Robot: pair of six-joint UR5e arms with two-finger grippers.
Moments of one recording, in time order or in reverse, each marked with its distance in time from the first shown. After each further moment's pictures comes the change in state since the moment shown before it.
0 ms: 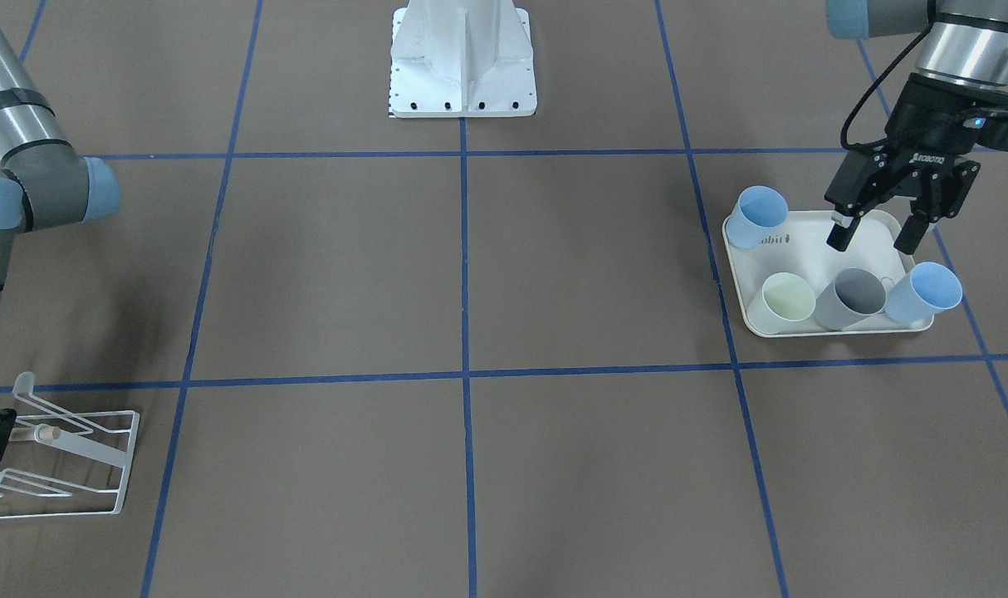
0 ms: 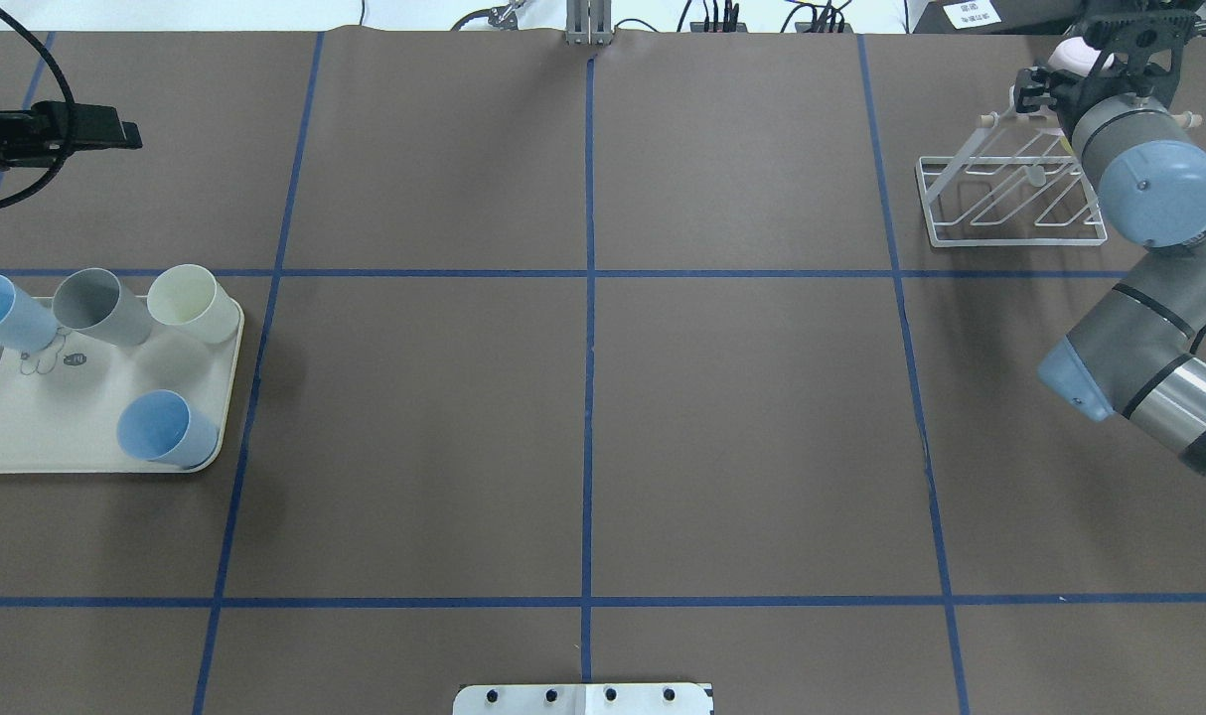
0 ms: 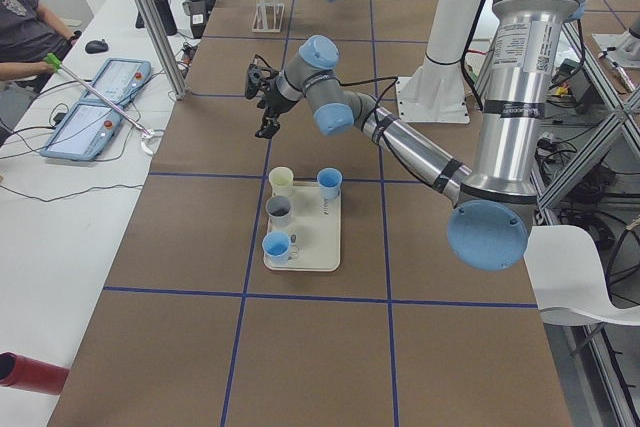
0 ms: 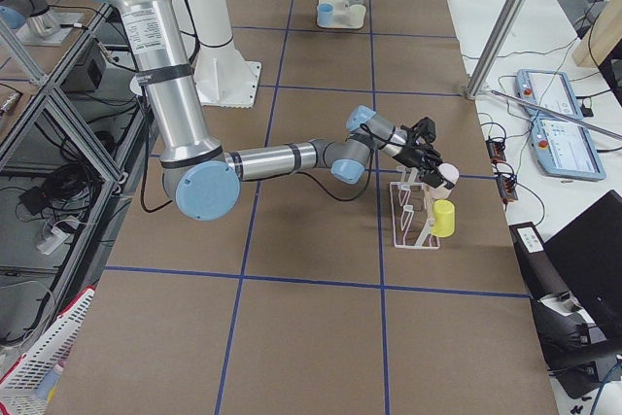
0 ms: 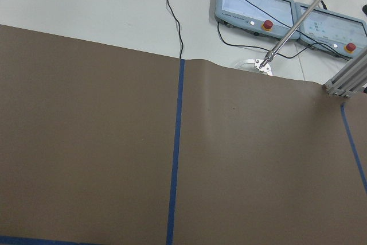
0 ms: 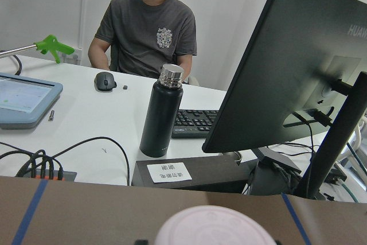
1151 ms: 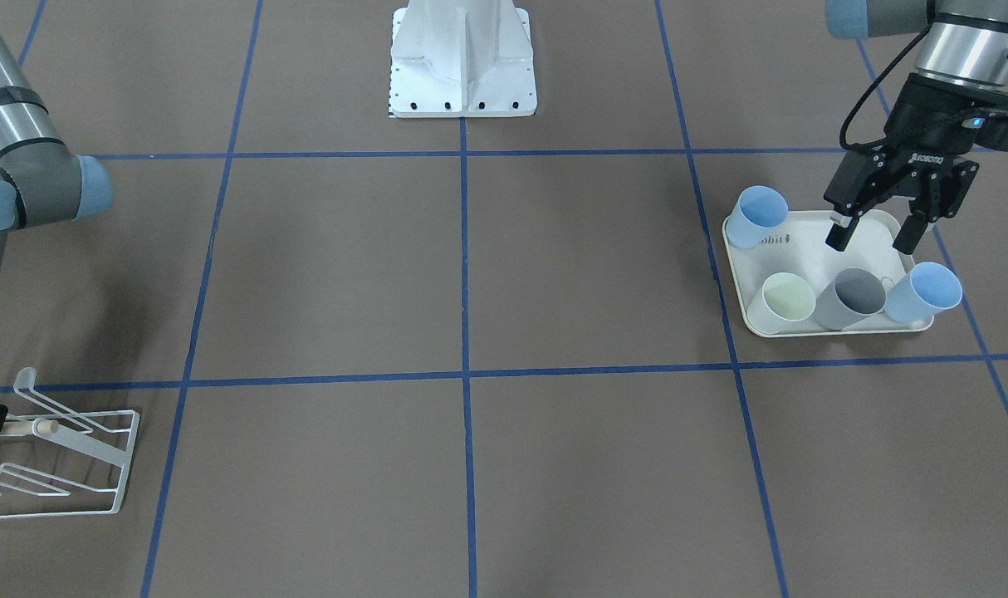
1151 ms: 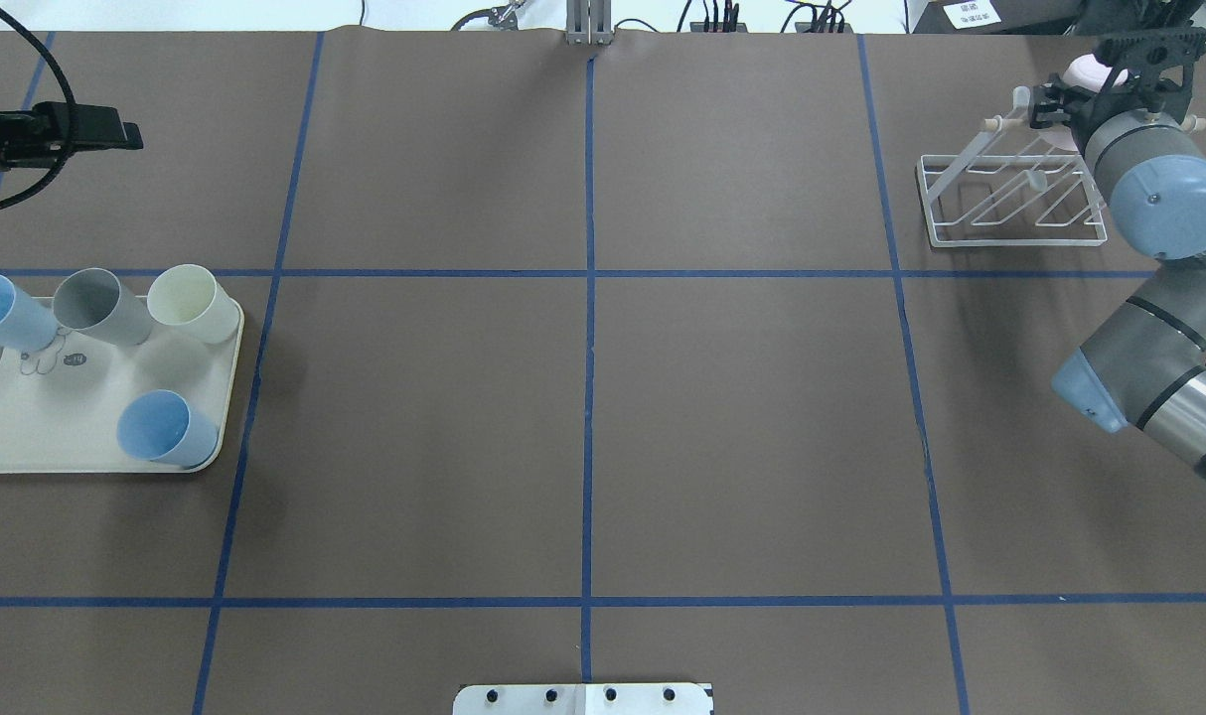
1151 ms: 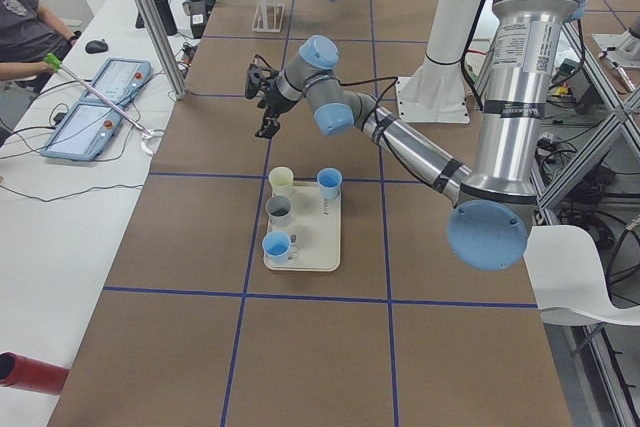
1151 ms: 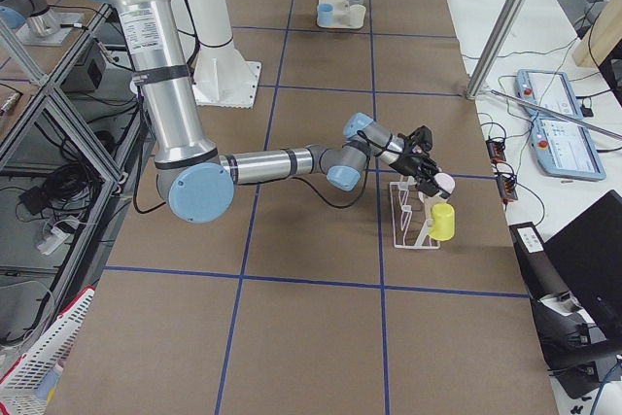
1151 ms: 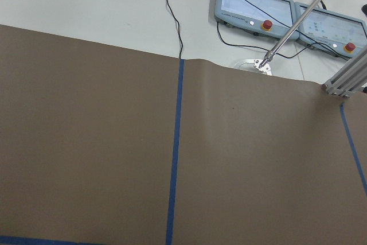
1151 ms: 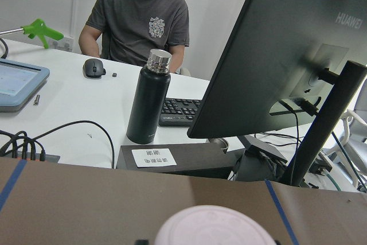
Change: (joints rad) left arm 0.002 -0.001 0.000 0.000 0.000 0.000; right arm -0.001 -0.028 -0.006 0.000 0.001 -0.010
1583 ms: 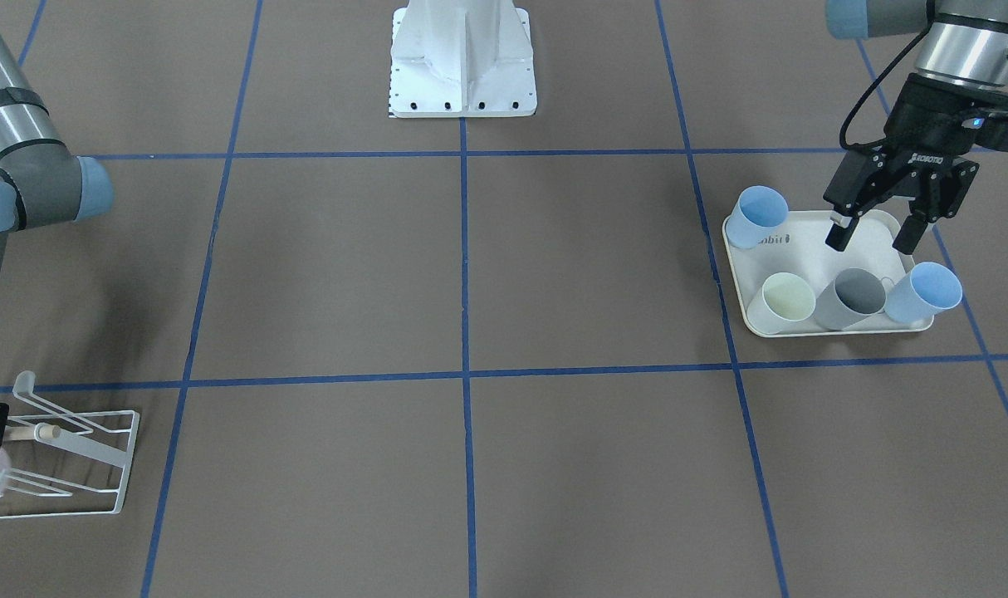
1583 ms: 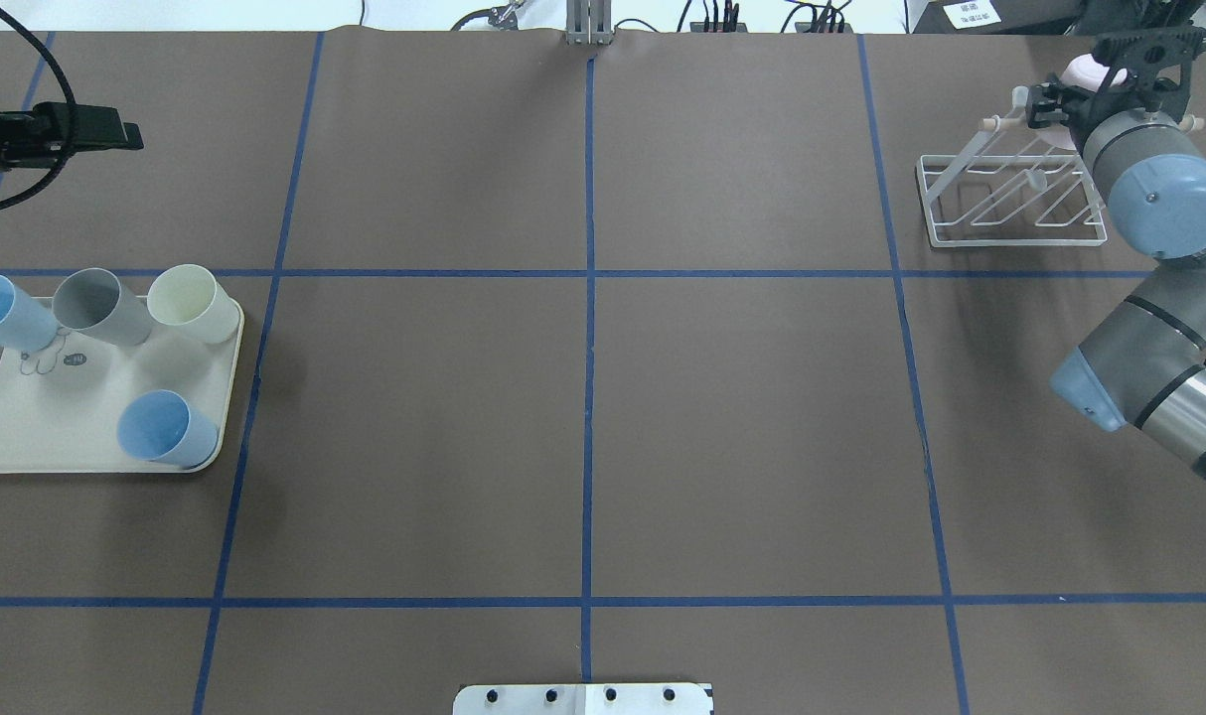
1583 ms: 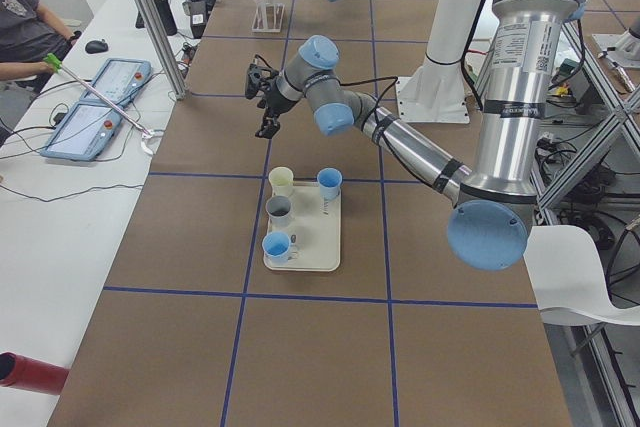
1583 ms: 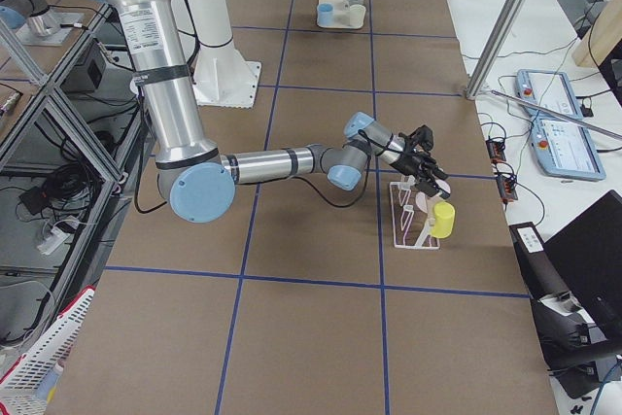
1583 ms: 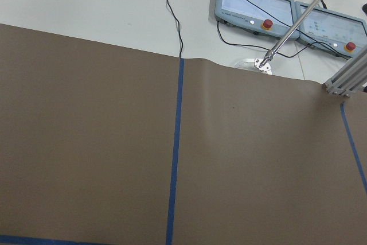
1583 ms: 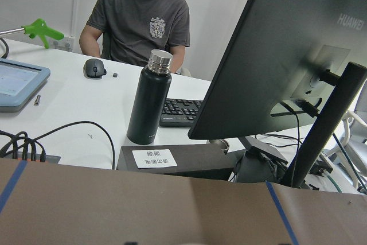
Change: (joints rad) left arm 0.000 0.000 0.000 0.000 0.000 -0.001; right arm 0.008 0.007 -0.003 -0.001 0.002 -0.004
